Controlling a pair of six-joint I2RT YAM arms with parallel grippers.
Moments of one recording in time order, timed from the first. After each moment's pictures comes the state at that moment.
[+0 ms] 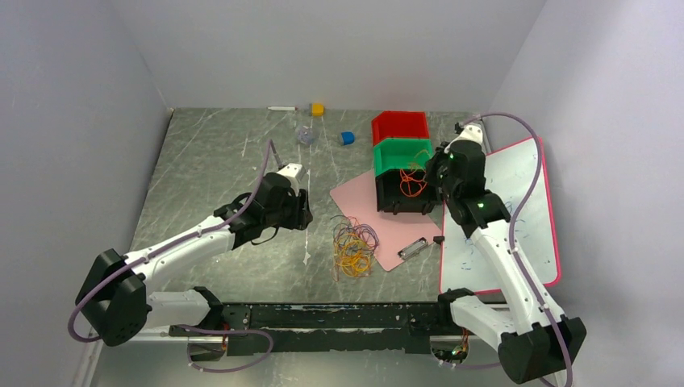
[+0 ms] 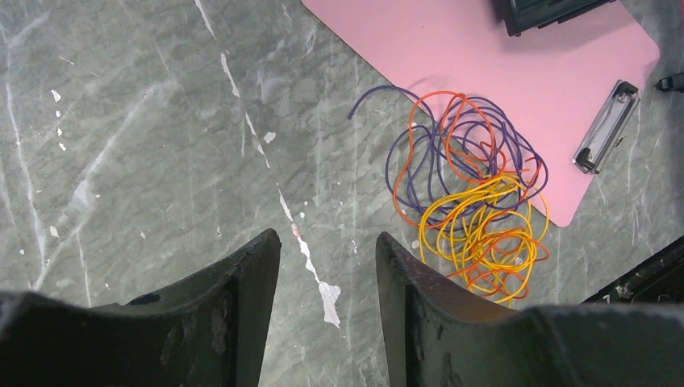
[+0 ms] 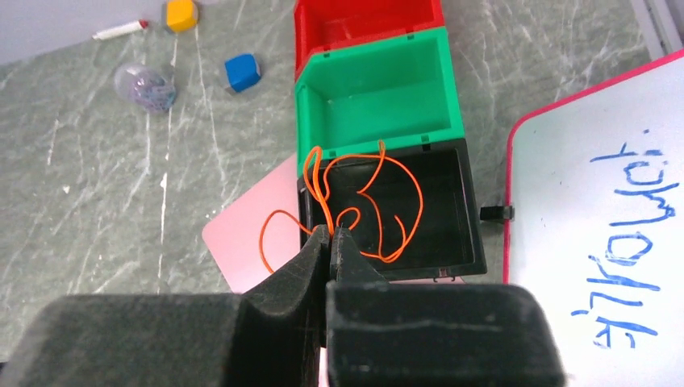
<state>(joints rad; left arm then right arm) -0.72 1.22 0.77 -0.23 -0.05 -0.45 0.25 1.01 0.98 -0.39 0.19 0.34</state>
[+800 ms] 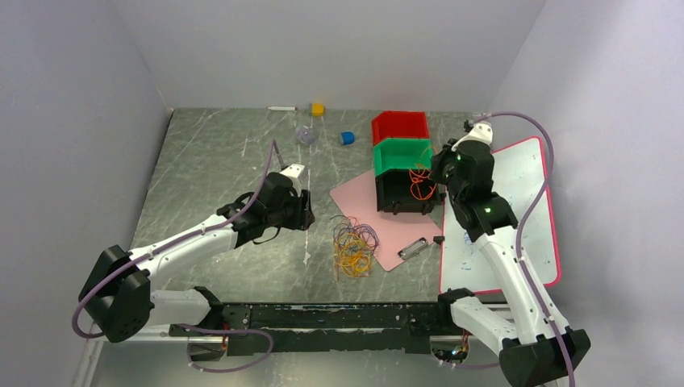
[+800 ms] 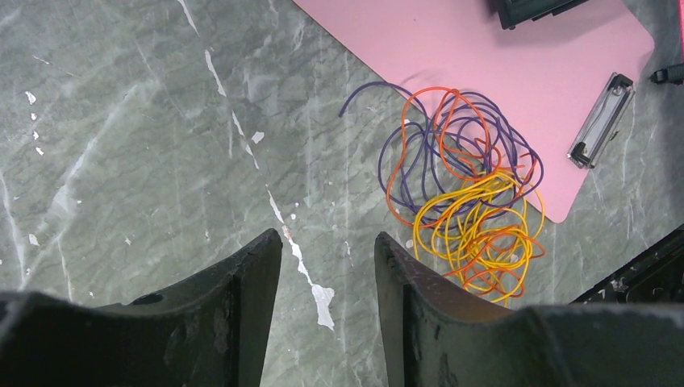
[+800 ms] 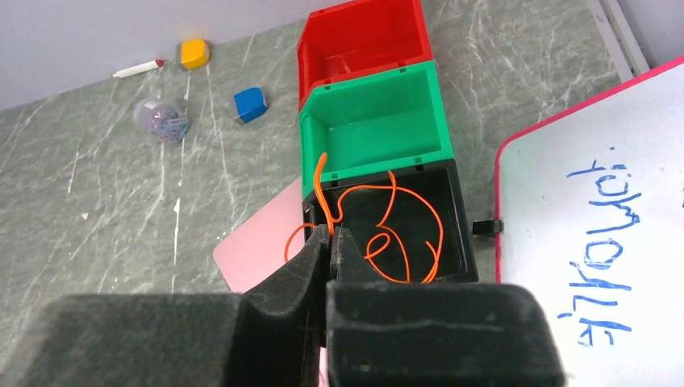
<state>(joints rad) -0.72 1.25 0.77 -0.21 -0.03 -0.45 0.25 0.95 1.02 -0.41 0.23 0.35</state>
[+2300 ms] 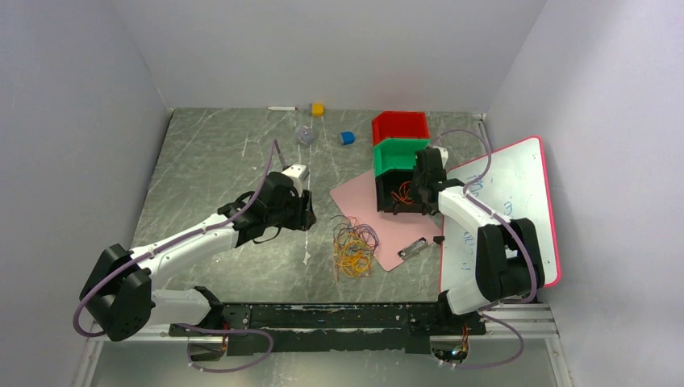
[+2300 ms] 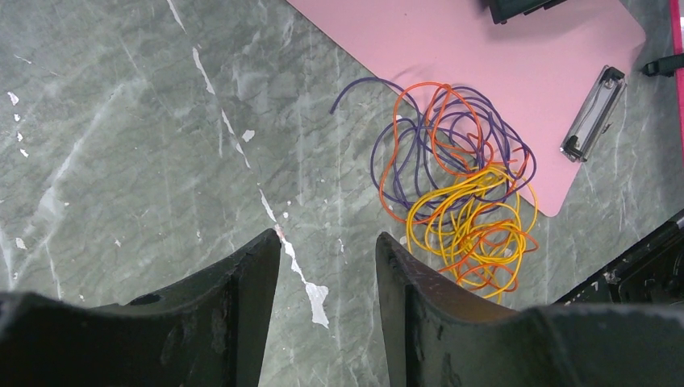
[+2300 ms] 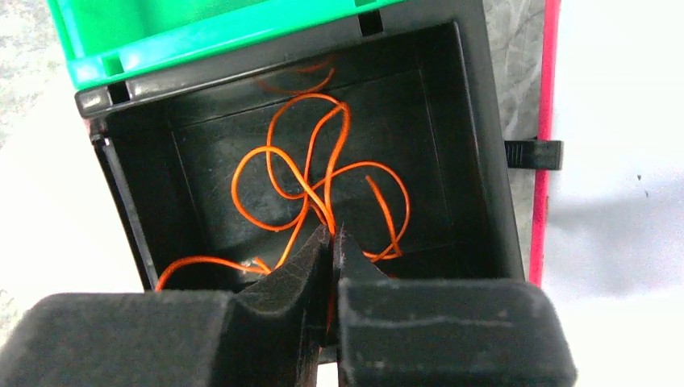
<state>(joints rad) -0.72 1.26 0.78 -0.21 0.00 -0.45 0.22 1.47 0.86 -0.25 0.23 0.38</state>
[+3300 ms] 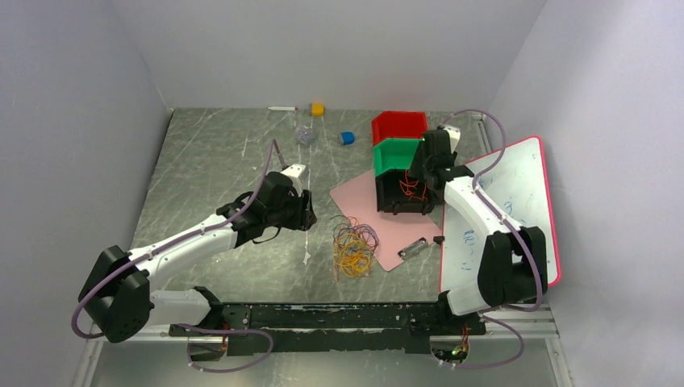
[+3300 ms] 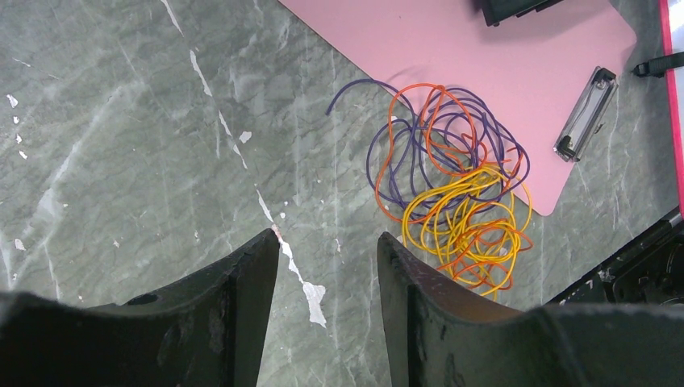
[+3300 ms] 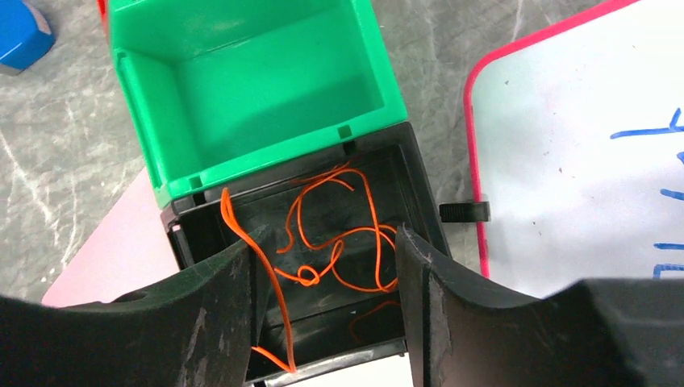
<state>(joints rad) -0.72 1.25 0.78 -0.21 0.00 -0.45 0.20 1.46 1.03 -0.31 0.35 0.39</state>
